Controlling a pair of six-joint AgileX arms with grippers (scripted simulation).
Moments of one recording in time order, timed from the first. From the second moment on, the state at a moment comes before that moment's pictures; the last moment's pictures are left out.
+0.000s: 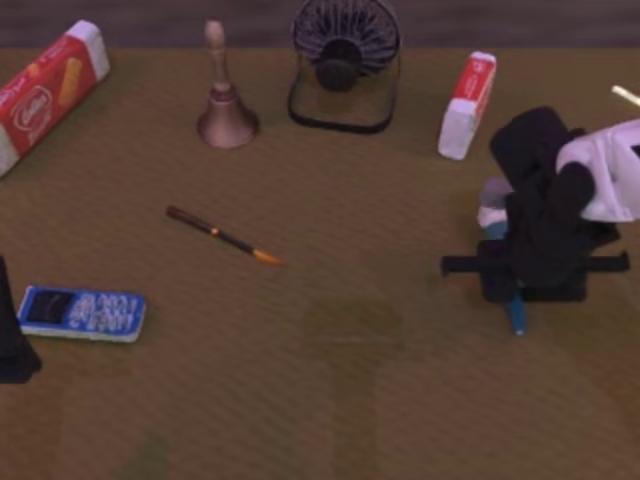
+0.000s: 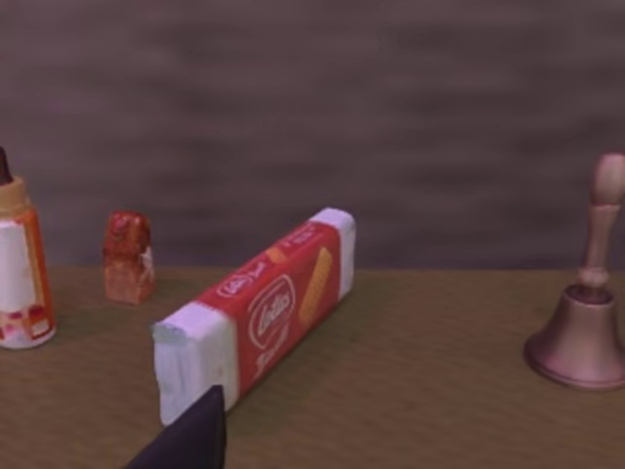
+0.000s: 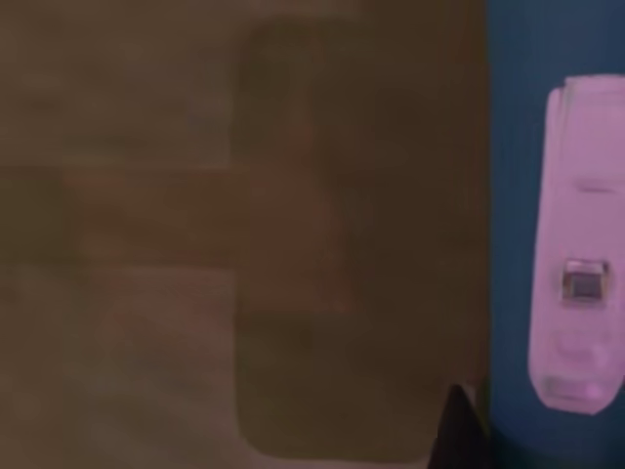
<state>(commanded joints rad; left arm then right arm) 0.00 0.00 0.00 0.00 0.00 0.00 0.38 1.99 1.13 -0.50 0.04 0.38</state>
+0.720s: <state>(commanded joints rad) 0.00 0.00 0.00 0.00 0.00 0.00 0.38 1.80 0.89 0.39 -0.24 0.16</state>
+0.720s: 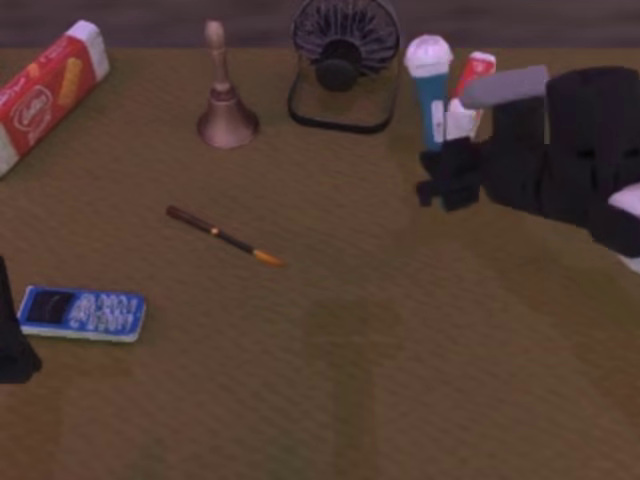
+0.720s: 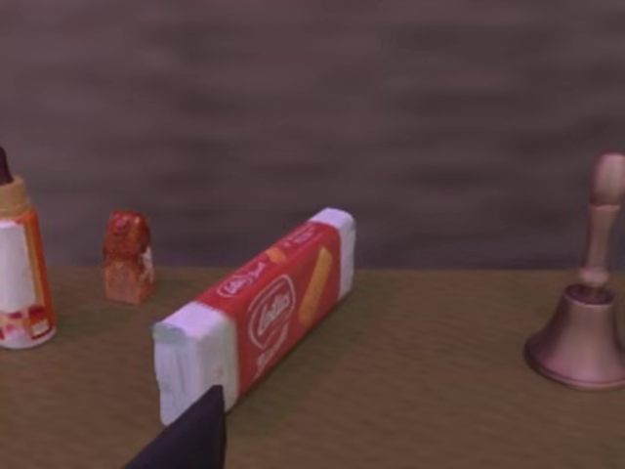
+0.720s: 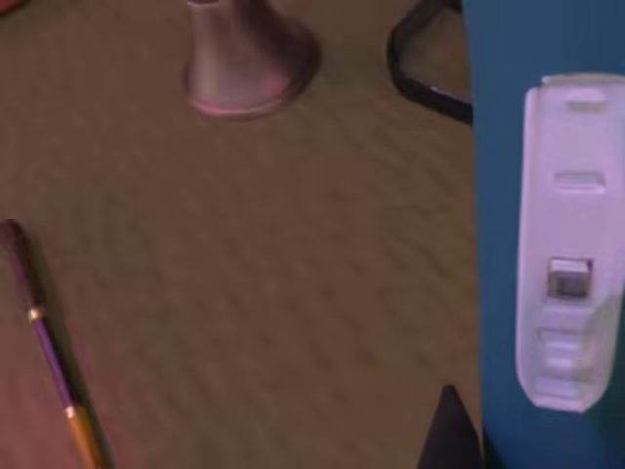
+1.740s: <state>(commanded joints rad) 0.00 0.00 0.00 0.00 0.00 0.00 0.41 1.63 0.74 0.90 -0.36 0.03</state>
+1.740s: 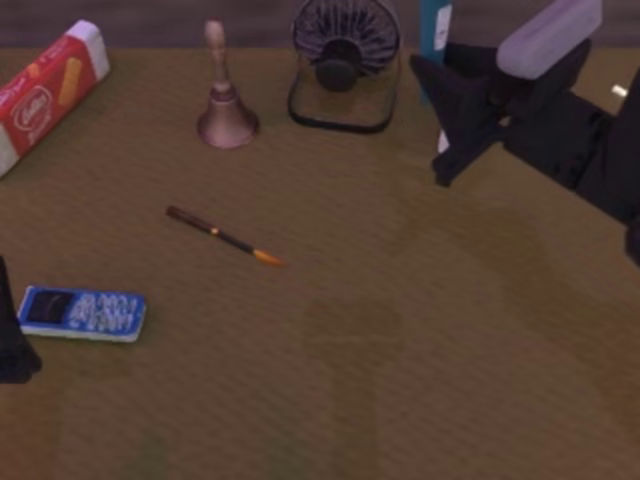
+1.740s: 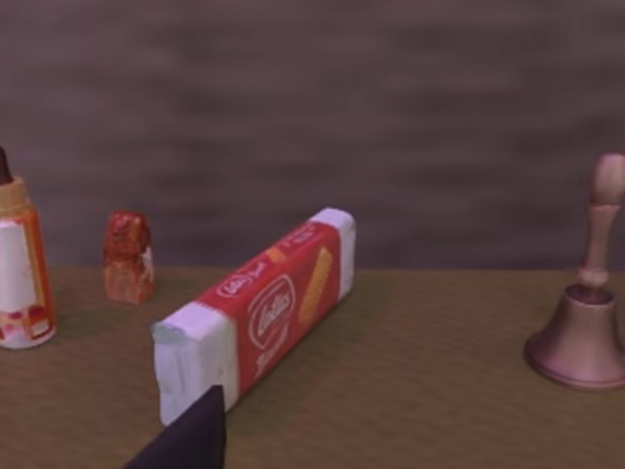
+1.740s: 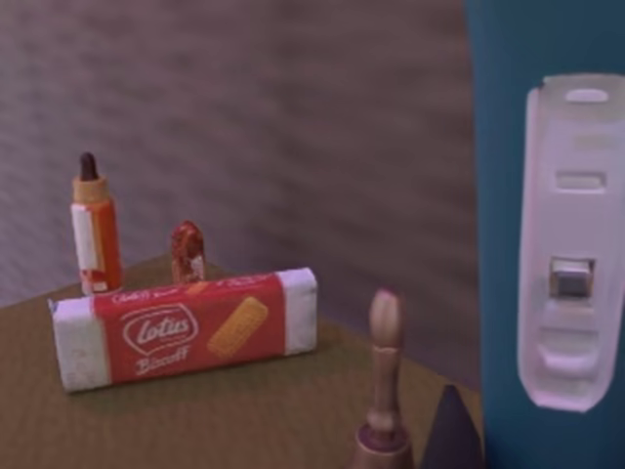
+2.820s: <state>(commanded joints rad) 0.00 0.00 0.00 0.00 0.00 0.00 0.63 1.61 0.72 1.03 -0.15 0.07</state>
